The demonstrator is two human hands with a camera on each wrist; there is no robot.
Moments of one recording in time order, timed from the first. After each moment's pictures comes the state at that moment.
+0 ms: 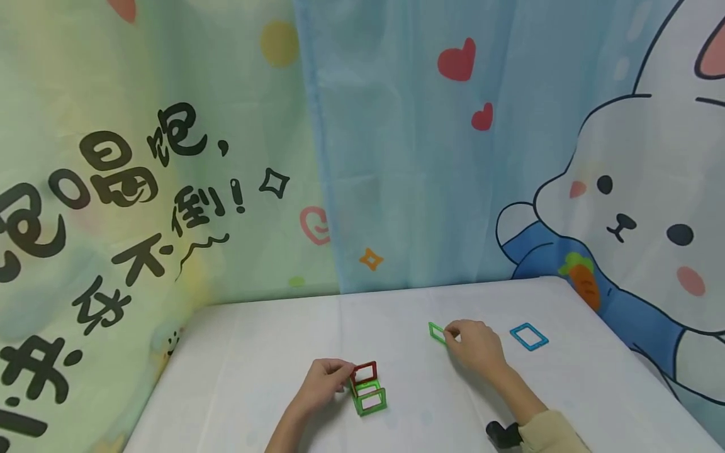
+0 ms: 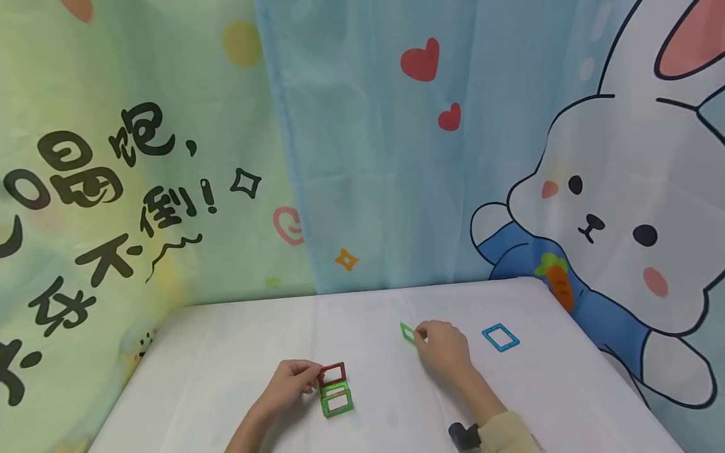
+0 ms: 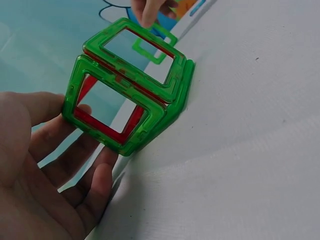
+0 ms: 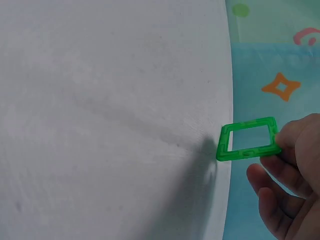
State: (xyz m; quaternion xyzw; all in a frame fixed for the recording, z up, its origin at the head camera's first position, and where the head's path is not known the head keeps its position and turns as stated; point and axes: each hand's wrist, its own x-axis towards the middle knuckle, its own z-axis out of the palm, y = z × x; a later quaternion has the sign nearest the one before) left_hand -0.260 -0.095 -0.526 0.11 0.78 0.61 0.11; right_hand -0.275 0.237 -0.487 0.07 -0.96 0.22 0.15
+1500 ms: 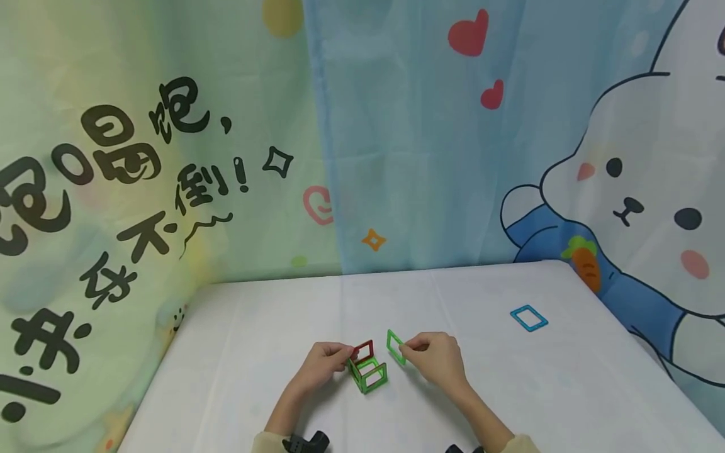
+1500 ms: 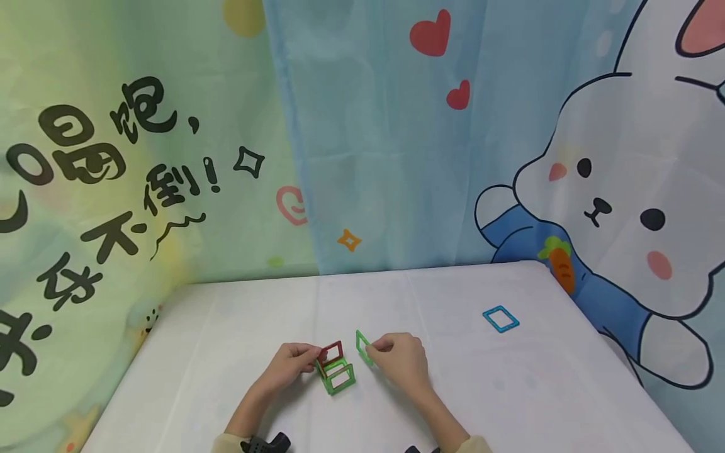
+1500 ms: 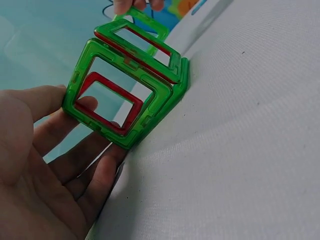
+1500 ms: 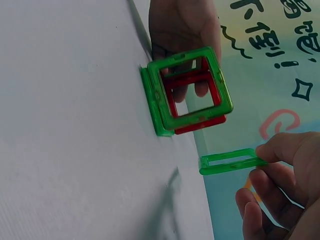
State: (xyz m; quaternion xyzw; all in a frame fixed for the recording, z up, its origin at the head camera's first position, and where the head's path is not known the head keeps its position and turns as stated) left_hand -0.256 -0.107 -0.532 0.14 0.77 0.61 0.12; right_hand -0.212 0.136 -0.477 0.00 -0.90 0.43 0.12
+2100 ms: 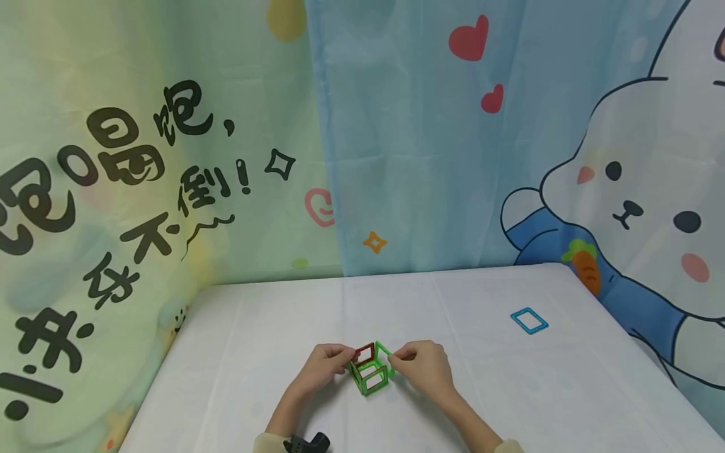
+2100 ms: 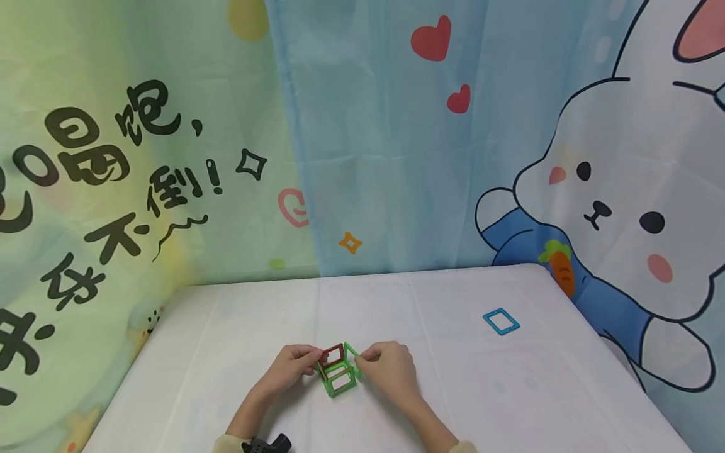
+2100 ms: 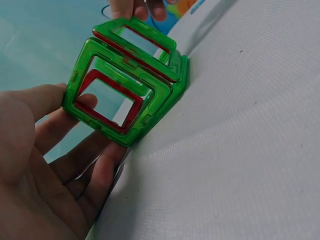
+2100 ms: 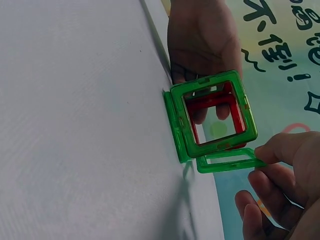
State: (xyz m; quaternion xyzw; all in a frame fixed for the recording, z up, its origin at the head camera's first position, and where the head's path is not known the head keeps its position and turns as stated) left_hand -0.257 -0.105 -0.532 0.14 0.76 0.62 0.12; right_hand -0.208 0.119 -0.486 0.02 -0.90 0.43 0.10
